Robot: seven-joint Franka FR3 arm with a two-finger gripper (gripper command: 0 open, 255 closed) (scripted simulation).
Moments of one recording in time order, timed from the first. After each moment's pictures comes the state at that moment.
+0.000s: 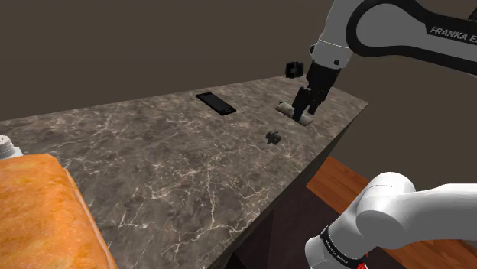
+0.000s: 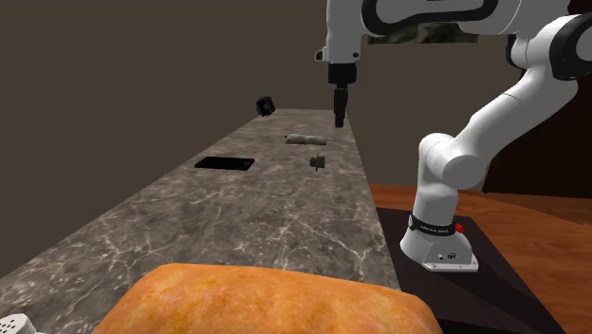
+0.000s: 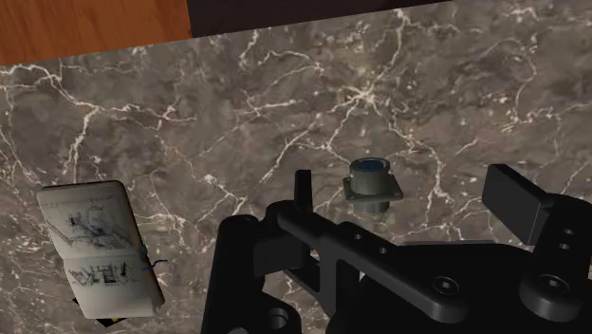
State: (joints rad) arm 0.00 -0.76 0.04 -2.36 -0.03 1.57 0.06
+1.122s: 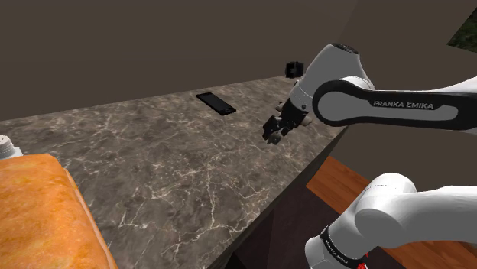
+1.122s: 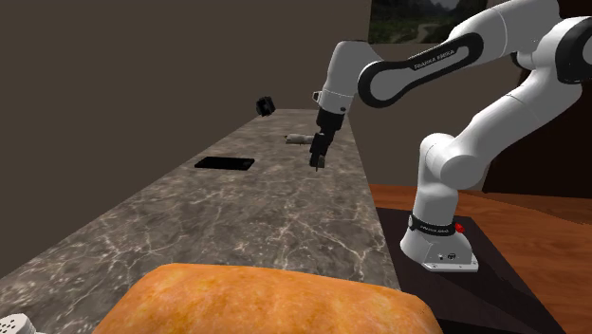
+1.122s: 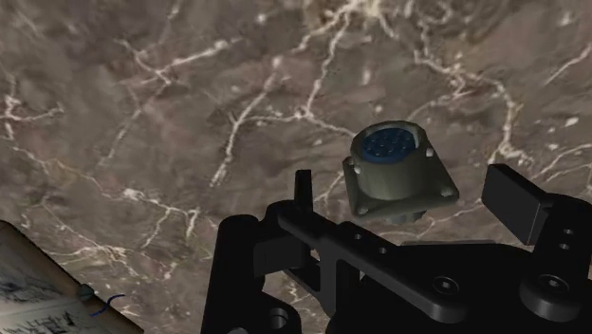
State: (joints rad) arm -0.03 -0.79 0.08 -2.76 0.01 2.21 0.22
